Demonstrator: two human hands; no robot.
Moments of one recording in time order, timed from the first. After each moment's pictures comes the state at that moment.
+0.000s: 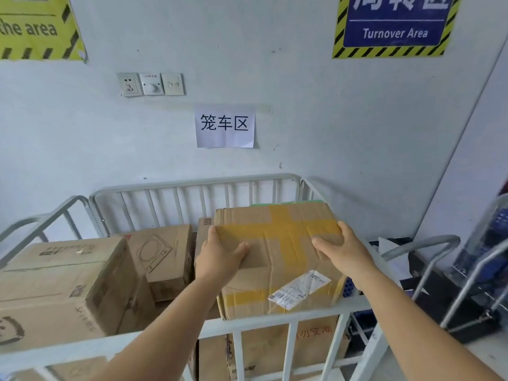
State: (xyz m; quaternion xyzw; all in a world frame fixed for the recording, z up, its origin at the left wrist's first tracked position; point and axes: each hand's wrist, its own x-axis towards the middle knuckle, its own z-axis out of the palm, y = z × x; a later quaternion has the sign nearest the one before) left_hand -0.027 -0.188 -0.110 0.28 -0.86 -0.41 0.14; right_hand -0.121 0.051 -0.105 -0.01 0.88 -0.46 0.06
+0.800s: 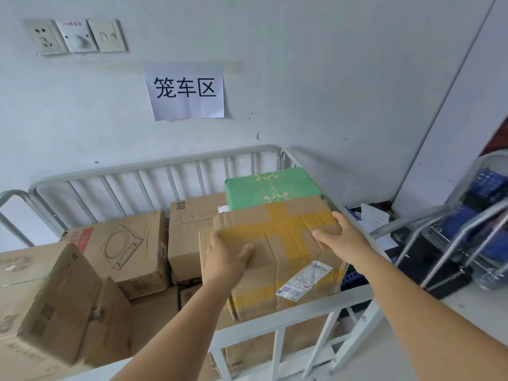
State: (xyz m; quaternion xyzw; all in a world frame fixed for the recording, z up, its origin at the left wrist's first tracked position) left_hand -0.121 -0.160 -0.174 0.31 -0.85 -0.42 0.04; right_hand -0.206 0.077 -0.157 0.02 0.90 -0.42 0.13
